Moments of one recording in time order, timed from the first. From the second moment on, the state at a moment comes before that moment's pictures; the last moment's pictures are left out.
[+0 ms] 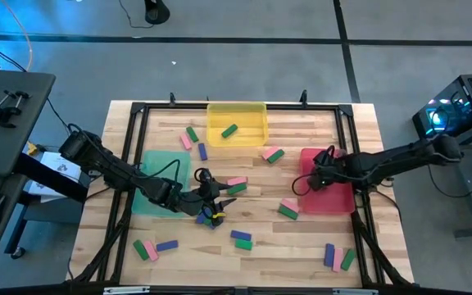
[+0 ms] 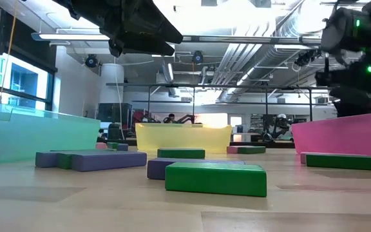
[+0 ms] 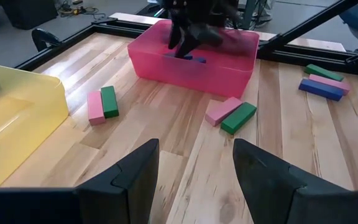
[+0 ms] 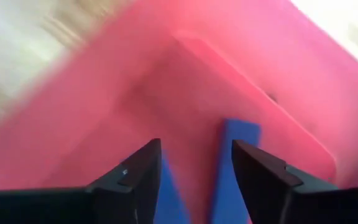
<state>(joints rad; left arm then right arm) -0.41 1.55 0.83 0.23 -0.66 -0.34 0.11 0.95 0.45 -0.86 0.43 0.92</state>
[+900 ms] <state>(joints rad) -0.42 1.55 0.83 0.23 -0.66 -0.34 0.97 1.25 0.66 -0.39 0.02 1.42</state>
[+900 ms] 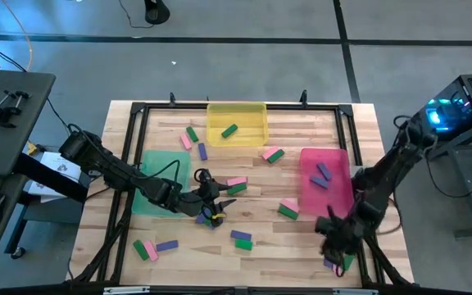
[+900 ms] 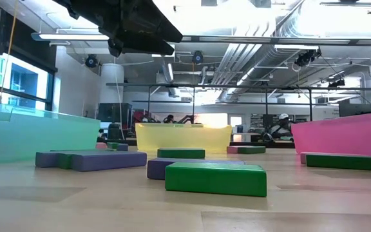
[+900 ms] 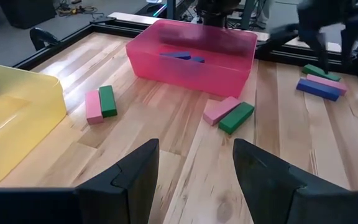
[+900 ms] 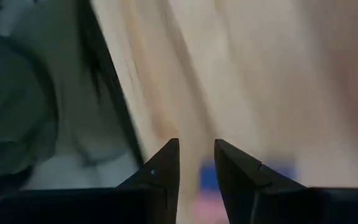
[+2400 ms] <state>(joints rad) -0.43 1.55 0.83 0.23 -0.66 -0.32 0.80 1.55 0.74 0.02 0.09 0.56</state>
